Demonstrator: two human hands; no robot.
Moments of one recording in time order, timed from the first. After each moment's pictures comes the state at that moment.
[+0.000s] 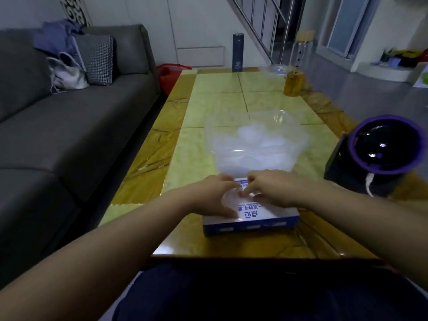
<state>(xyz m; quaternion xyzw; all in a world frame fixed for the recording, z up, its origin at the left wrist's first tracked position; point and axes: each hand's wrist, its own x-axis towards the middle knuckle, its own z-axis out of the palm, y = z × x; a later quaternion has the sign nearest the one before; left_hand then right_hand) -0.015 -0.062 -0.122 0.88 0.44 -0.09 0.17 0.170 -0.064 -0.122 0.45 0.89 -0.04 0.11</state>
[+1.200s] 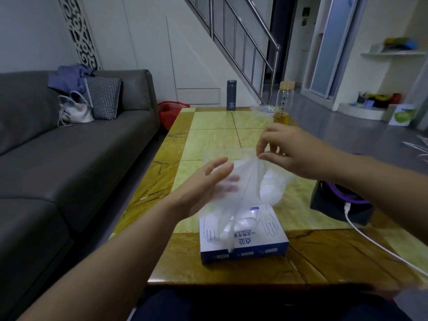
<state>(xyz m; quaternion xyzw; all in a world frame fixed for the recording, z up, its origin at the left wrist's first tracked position) -0.022 -0.078 -0.056 0.60 0.39 0.35 0.61 0.192 -0.094 0.016 0.47 0.86 0.01 -0.20</state>
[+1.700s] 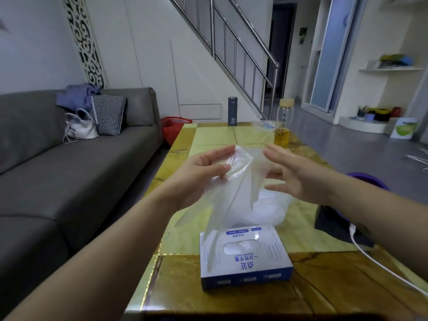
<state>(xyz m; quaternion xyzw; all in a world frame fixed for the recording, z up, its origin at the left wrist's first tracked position) -0.023 -0.064 -0.001 0.58 0.31 0.42 0.62 0.191 -0.085 0.008 0.46 0.55 -0.57 -0.40</state>
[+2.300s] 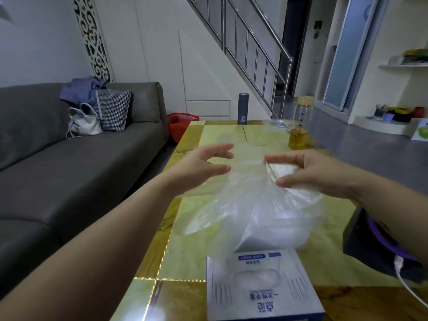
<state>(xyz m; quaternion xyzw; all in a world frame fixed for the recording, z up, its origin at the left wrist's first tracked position) -0.043 0.035 -0.009 0.76 0.44 0.32 0.36 0.210 -0.006 0.006 0.53 0.72 -0.37 -0.25</state>
